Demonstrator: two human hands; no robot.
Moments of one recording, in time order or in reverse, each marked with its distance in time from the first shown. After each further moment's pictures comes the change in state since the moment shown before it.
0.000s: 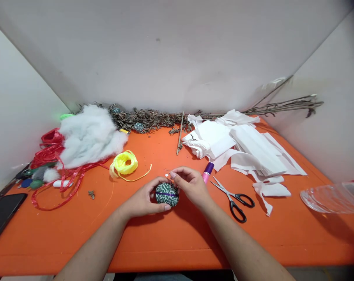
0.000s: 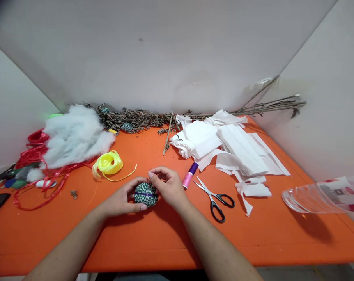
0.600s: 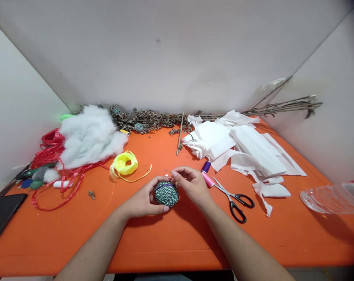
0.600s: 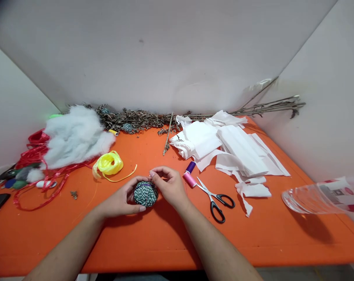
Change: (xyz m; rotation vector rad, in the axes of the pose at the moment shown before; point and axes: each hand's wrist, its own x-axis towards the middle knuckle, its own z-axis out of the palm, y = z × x) left_hand -0.002 0.002 0.000 -0.084 -0.032 -0.015; right_hand 0.001 -0.002 -0.002 -0.015 0.032 -0.033
